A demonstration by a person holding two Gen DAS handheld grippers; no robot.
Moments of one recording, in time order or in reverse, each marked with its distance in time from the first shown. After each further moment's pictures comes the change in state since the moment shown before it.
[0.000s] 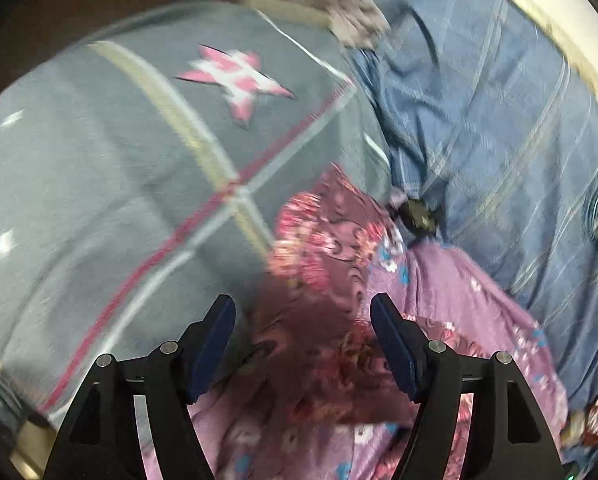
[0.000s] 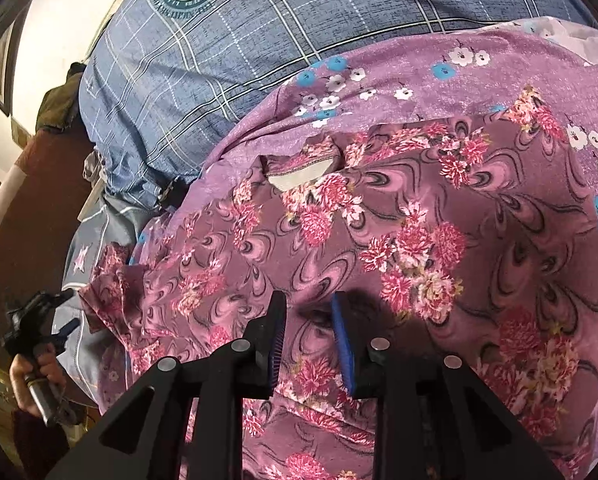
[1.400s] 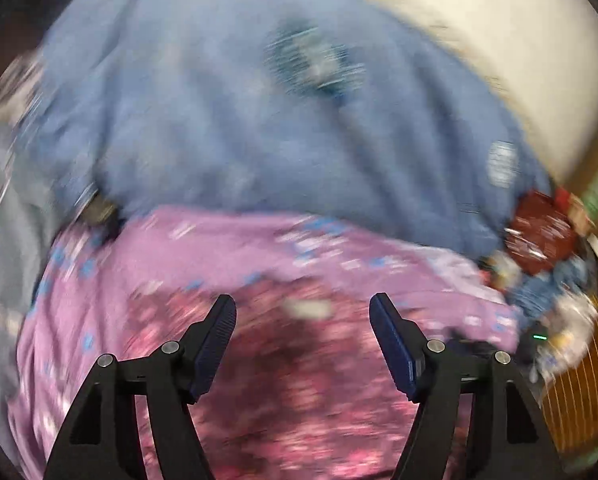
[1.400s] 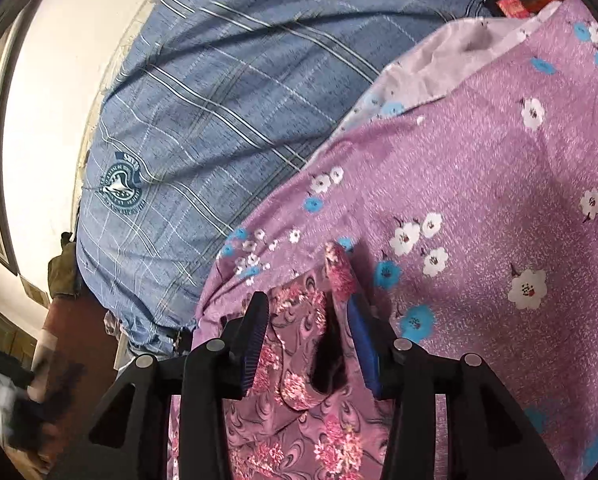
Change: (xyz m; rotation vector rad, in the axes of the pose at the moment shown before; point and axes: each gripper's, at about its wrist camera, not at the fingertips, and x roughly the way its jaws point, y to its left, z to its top) left arm -0.059 -0.194 -0.085 0.520 0.069 -0.421; right arm -0.092 -0.128 0.046 0.376 -0.292 0.074
